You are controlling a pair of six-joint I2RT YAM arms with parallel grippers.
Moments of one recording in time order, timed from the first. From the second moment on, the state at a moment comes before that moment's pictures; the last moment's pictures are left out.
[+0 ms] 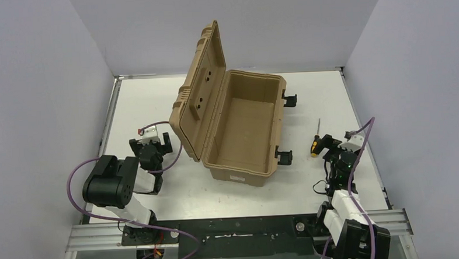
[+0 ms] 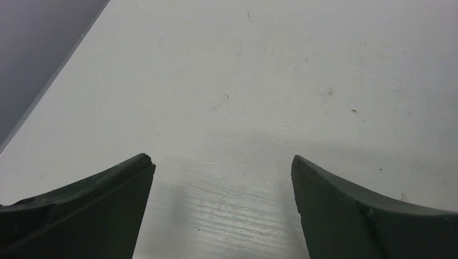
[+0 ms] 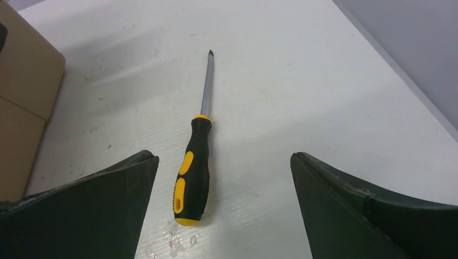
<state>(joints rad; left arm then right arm) -0.14 1.62 0.21 1.21 -0.39 -0.02 -0.30 0.85 0.06 0.56 -0.06 0.19</state>
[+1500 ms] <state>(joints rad) -0.14 1.62 0.21 1.21 -0.39 -0.02 -0.09 1.69 1.34 -0.77 0.12 0.38</state>
